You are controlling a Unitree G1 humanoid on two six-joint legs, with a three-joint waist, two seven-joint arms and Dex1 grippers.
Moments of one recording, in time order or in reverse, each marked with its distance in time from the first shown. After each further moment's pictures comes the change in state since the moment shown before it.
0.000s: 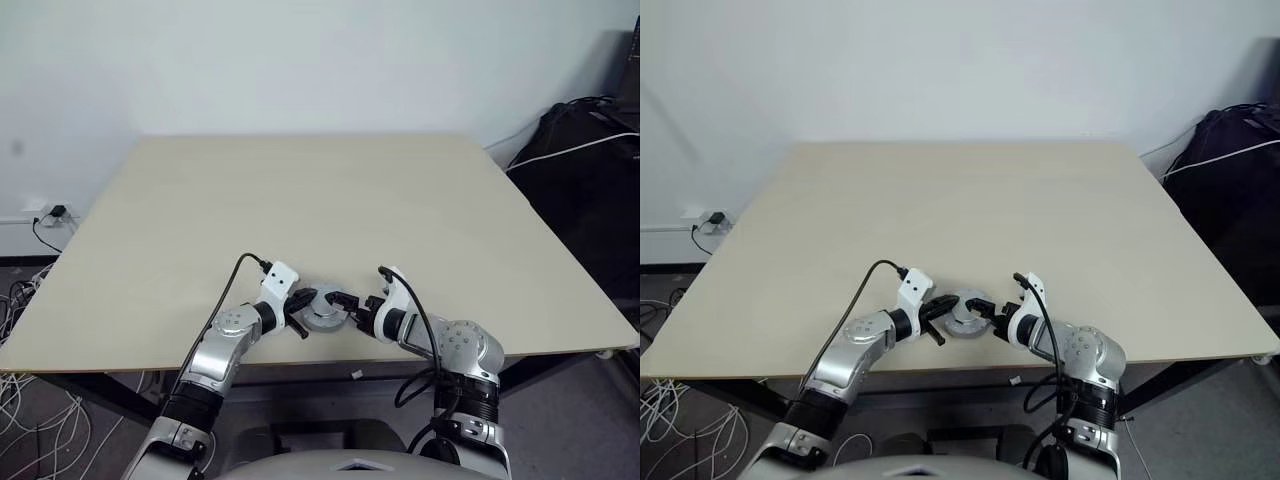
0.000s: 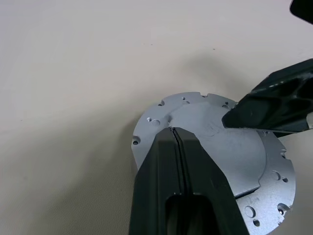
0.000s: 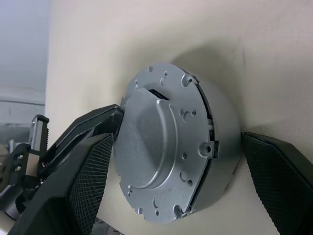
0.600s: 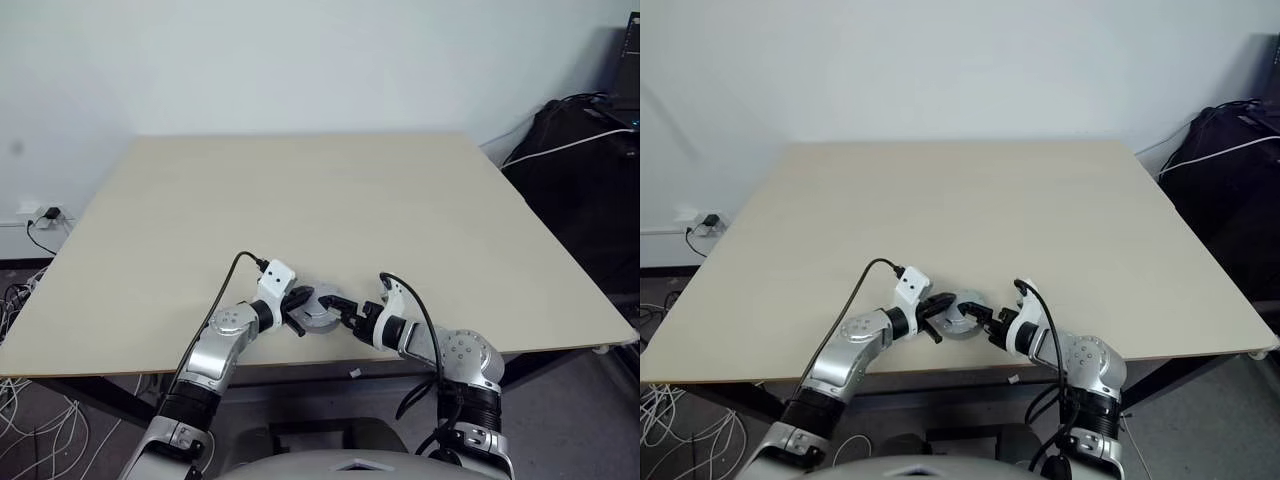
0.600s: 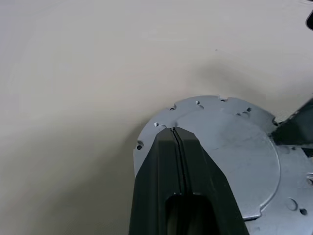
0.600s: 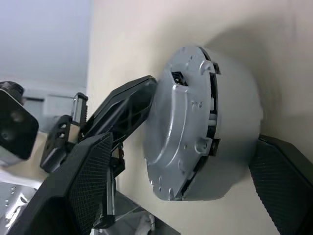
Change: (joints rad) left arm -0.003 0.002 0.012 -0.005 0.000 0.000 0.002; right arm 0.048 -0.014 0.014 0.006 0.095 0.002 0.109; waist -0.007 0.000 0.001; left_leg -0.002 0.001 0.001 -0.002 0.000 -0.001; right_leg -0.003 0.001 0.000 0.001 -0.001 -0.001
